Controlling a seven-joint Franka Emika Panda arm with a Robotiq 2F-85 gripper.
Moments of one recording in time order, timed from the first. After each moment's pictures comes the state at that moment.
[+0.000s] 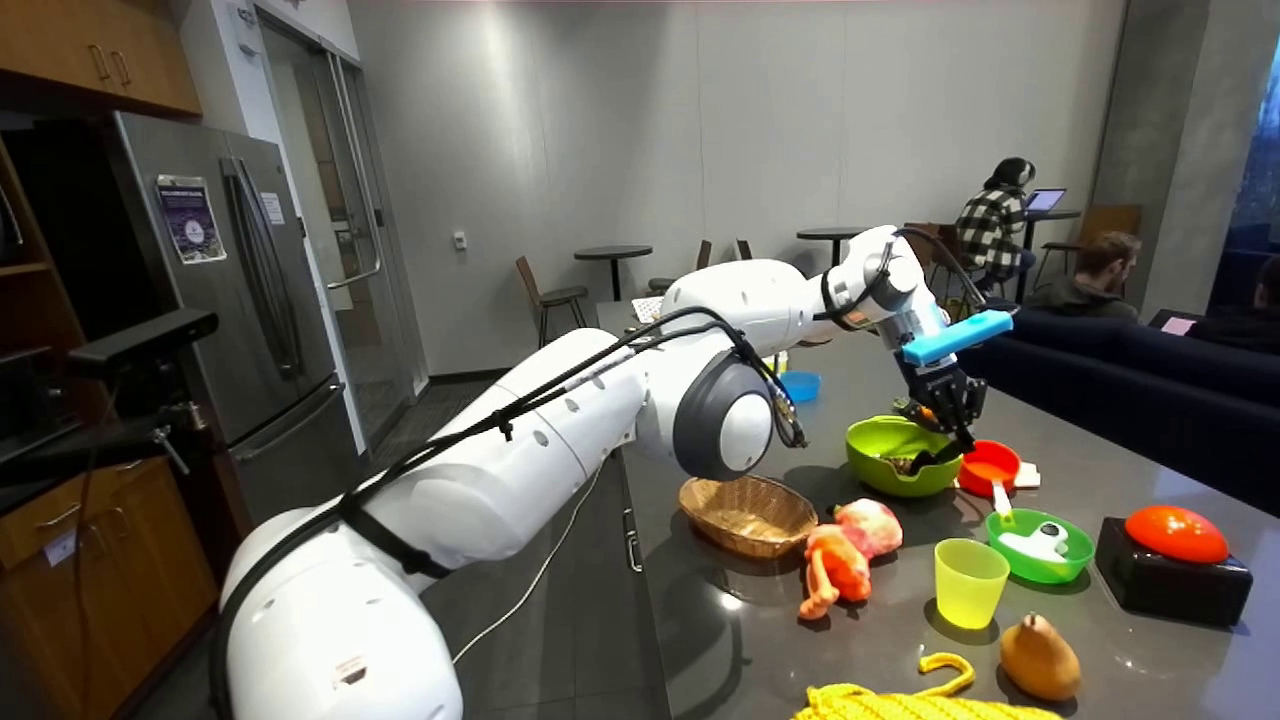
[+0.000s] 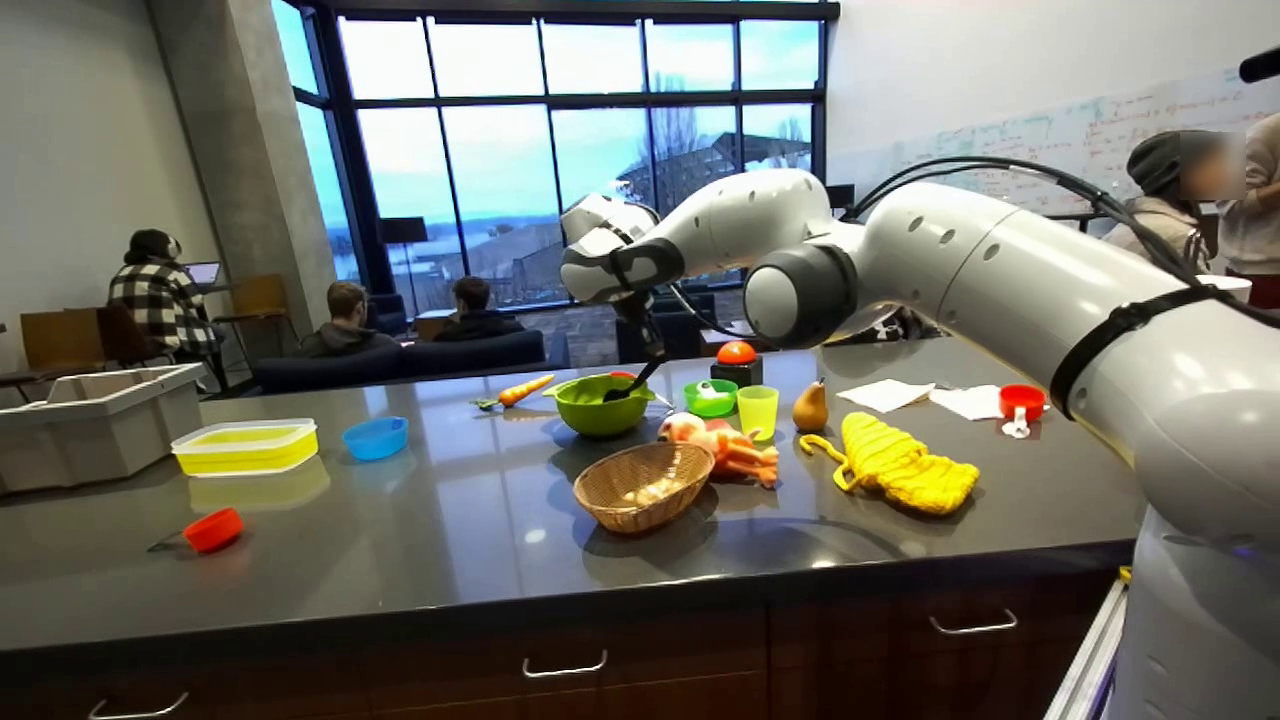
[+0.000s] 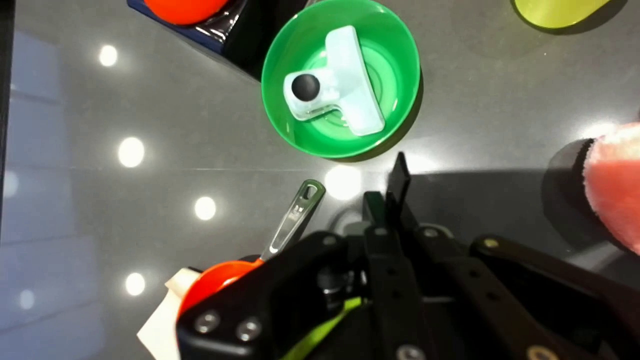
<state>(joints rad) -0.07 1.10 -0.05 -0.53 -0.47 1.67 -0.90</state>
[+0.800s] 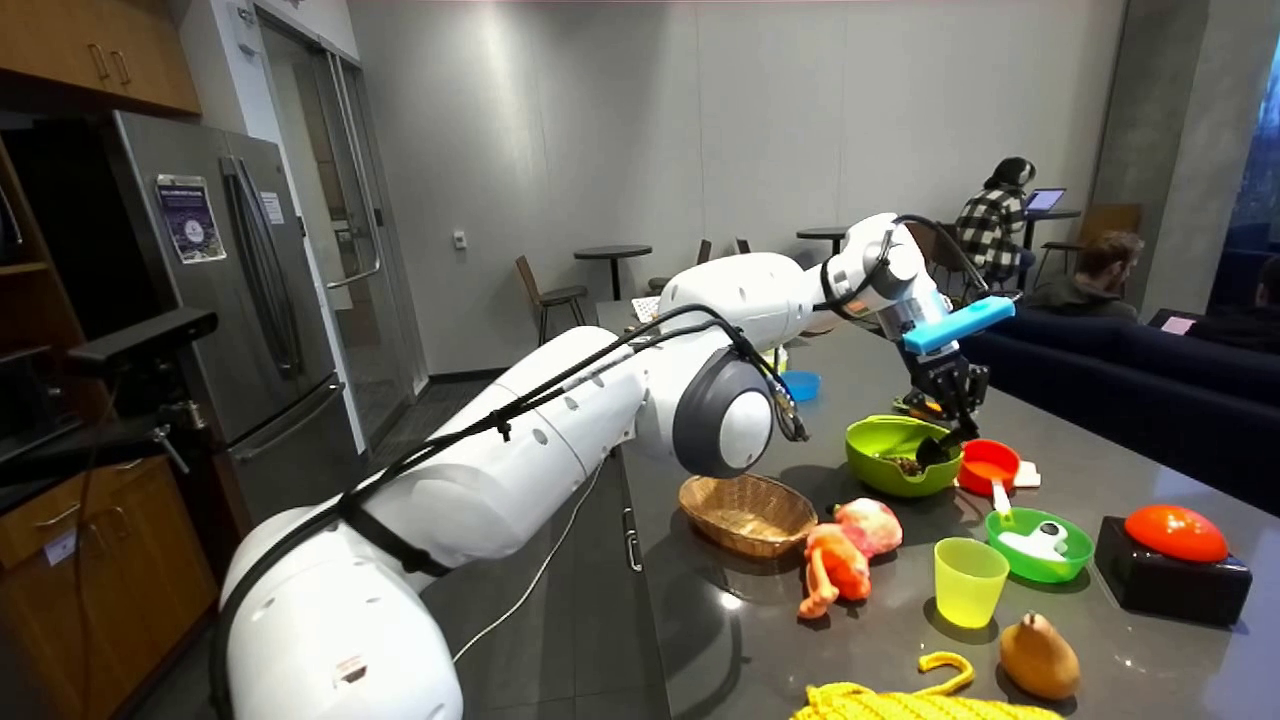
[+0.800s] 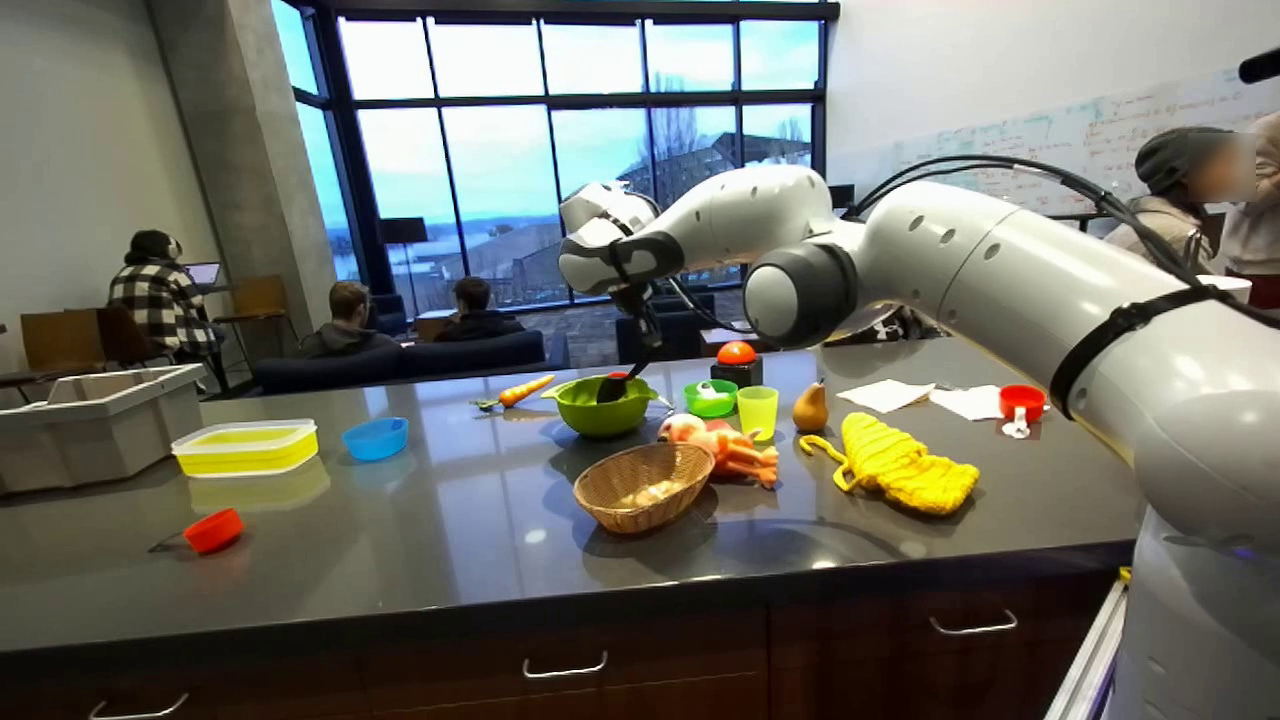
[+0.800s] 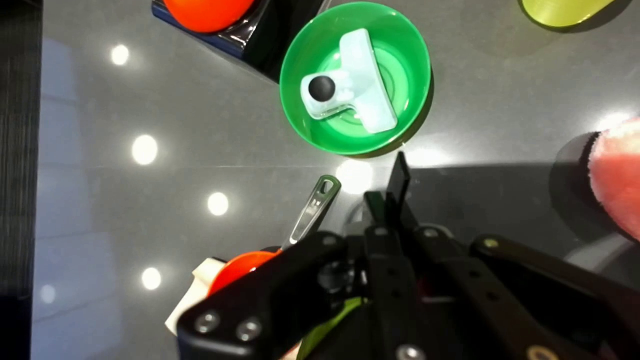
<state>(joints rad) -0.06 1.09 -0.05 -0.49 -0.47 1.66 -0.89</state>
